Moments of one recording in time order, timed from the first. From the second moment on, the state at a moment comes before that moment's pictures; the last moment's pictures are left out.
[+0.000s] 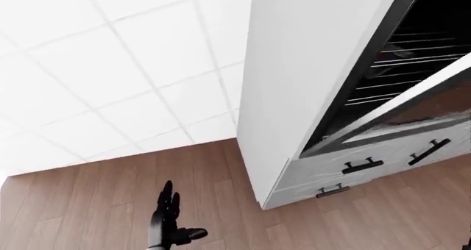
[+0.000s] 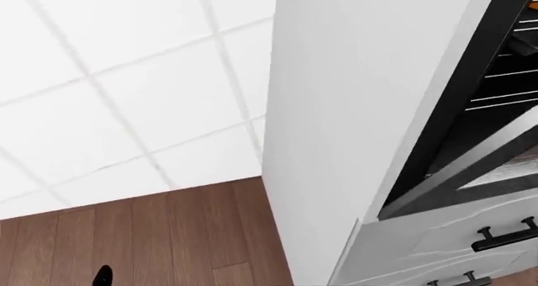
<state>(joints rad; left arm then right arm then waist) -0.20 0.10 0.22 1.36 -0.34 -0.83 -0.42 -0.30 -0.63 -0.65 0.12 0.84 0.00 -0.34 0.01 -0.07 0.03</state>
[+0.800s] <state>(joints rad) -0.21 0.10 0.21 1.35 -0.35 -0.83 -0.42 -0.93 -0.49 -0.26 0.77 0.42 0.15 -0.09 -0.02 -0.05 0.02</state>
